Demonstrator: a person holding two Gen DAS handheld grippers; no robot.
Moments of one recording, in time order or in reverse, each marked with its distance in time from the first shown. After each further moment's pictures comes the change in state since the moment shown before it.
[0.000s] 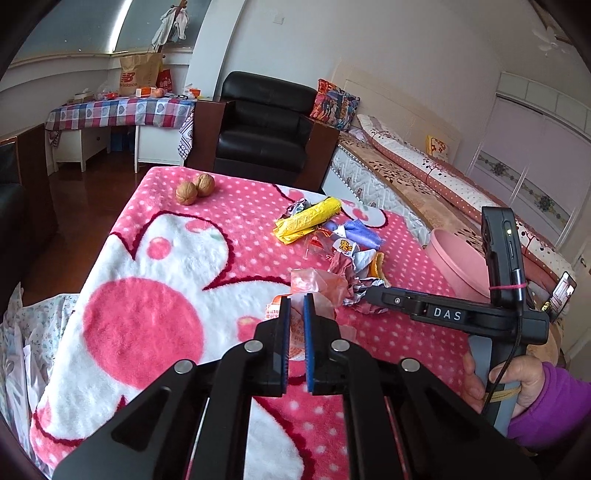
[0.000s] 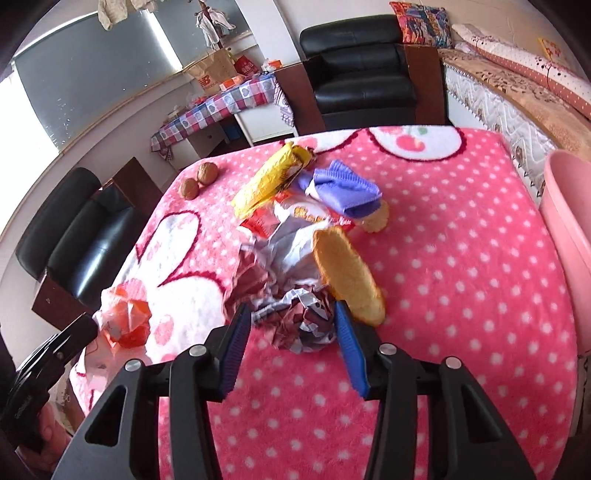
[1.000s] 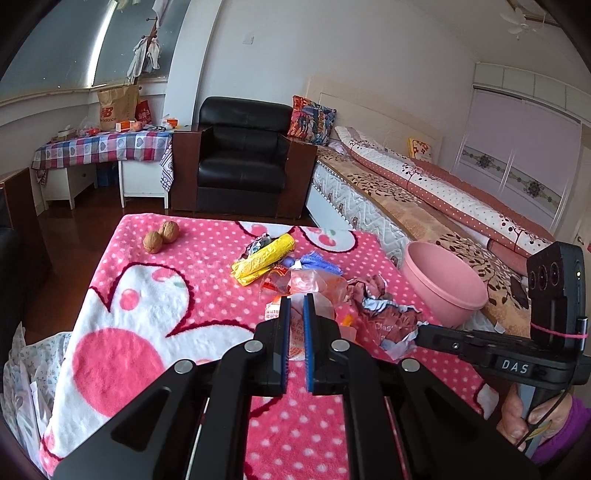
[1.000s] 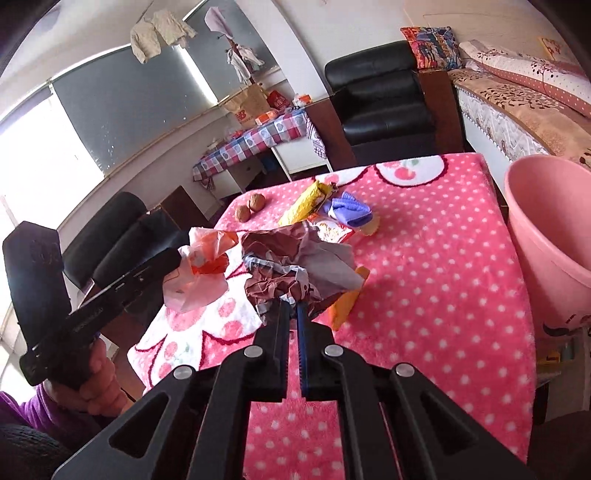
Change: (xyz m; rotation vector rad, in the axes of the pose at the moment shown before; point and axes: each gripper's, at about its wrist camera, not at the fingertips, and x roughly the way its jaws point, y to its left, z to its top) left arm -0.007 -0.056 0.030 0.107 -0.074 -0.013; right arm -0.115 -0.020 -0.032 0.009 -0.196 0.139
